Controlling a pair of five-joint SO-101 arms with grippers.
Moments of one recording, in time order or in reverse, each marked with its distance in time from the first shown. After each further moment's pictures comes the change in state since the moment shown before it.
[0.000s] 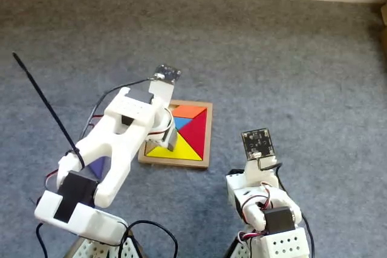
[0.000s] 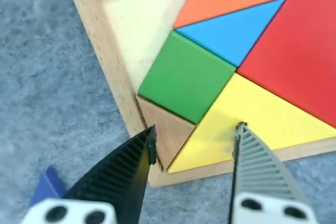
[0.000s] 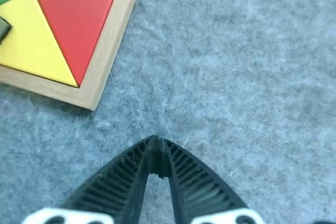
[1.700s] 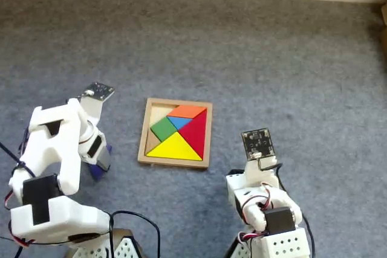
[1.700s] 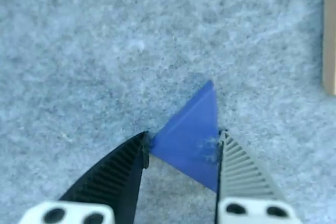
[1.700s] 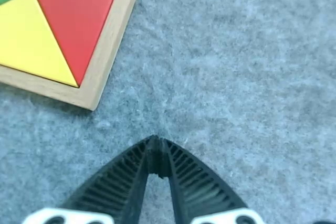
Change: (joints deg) left arm -35.1 0.6 8.4 1.3 -36.5; right arm 0.0 0.0 0.0 0.0 0.0
